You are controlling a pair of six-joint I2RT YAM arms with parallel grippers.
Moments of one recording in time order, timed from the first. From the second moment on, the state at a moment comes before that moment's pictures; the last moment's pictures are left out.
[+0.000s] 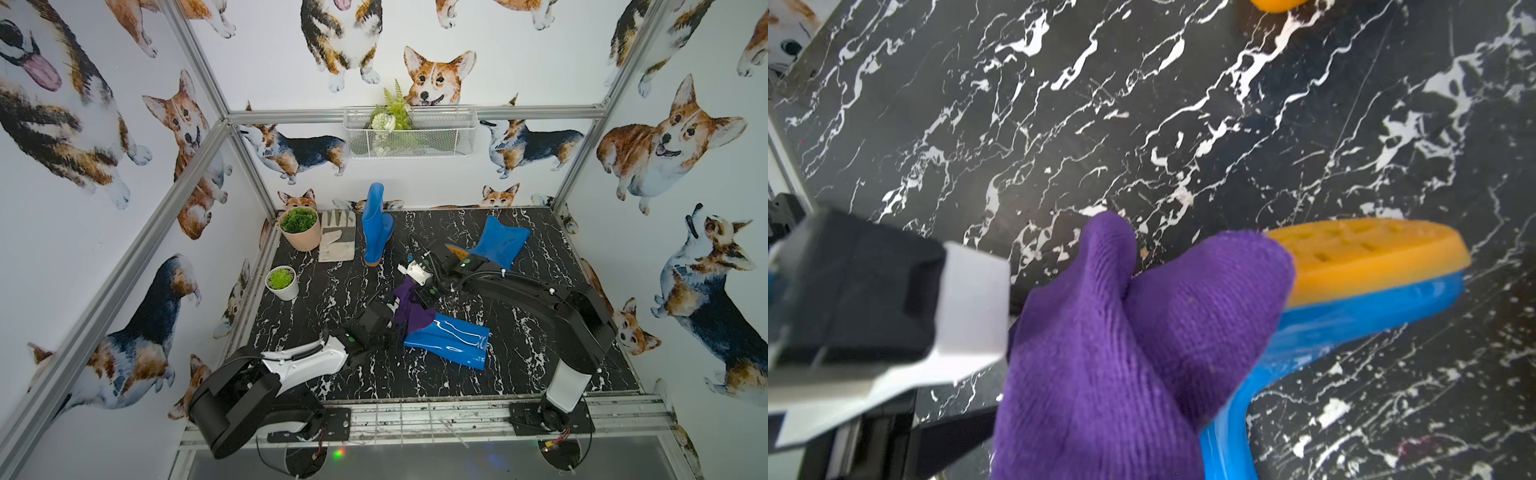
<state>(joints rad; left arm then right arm) -0.80 1.29 0.46 -0.01 0.04 -0.47 0.81 1.78 1.36 -0.61 -0.25 0.01</state>
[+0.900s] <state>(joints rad) -0.80 1.28 0.45 -0.02 0.04 -0.46 0.85 1.84 1.37 -0.55 -0.29 0.00</state>
